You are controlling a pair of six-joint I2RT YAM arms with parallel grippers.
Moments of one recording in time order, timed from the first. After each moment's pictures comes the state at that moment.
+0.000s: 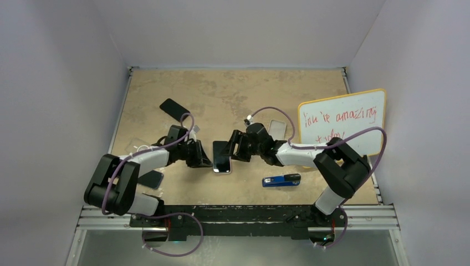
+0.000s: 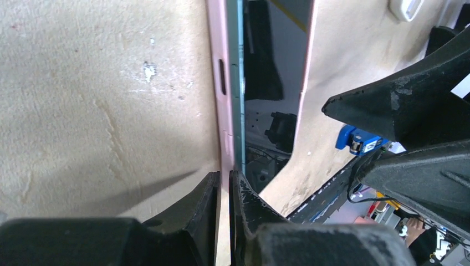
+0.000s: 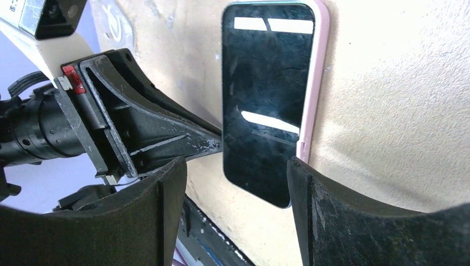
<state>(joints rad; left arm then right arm) -0.31 1.43 0.51 -0.10 0.55 -0.62 0.80 1.67 0.77 0.25 -0.25 1.05</state>
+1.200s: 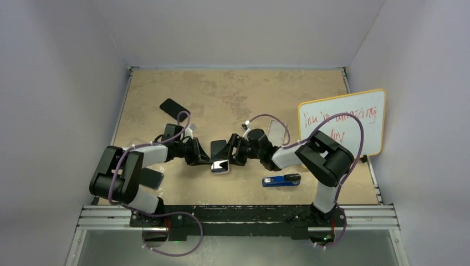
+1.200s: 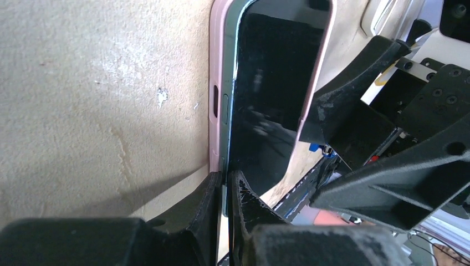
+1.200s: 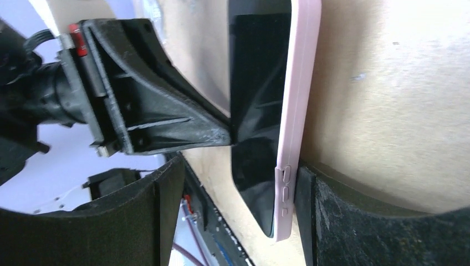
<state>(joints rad) -0.23 1.51 0.53 -0.04 0.67 -0.65 0.79 1.81 0.69 0.57 -0.37 1.14</state>
